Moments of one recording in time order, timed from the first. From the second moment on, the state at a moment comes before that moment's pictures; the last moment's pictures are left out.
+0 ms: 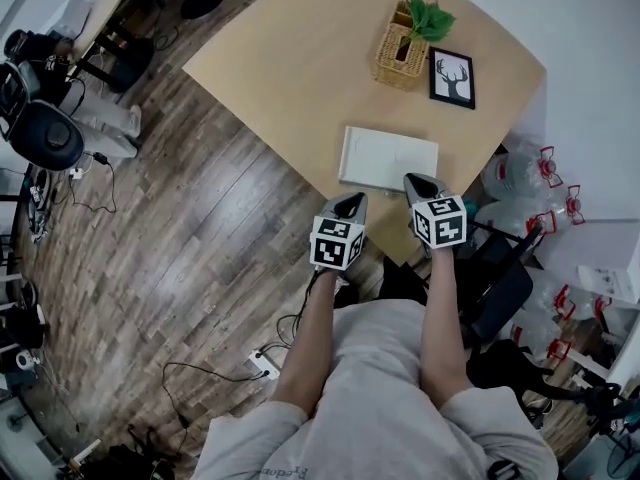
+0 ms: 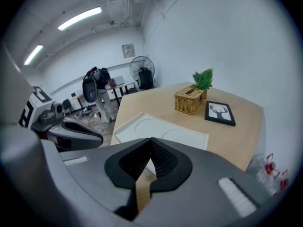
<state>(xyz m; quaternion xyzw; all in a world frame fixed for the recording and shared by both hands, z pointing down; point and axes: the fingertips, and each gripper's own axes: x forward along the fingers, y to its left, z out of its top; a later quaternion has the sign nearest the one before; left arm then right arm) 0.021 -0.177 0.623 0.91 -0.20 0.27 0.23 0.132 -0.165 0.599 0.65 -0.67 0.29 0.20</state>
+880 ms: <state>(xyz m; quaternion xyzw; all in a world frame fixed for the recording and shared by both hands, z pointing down) 0.060 -0.168 0.694 0.87 -0.25 0.32 0.27 0.137 -0.214 0.648 0.44 -0.79 0.26 0.33</state>
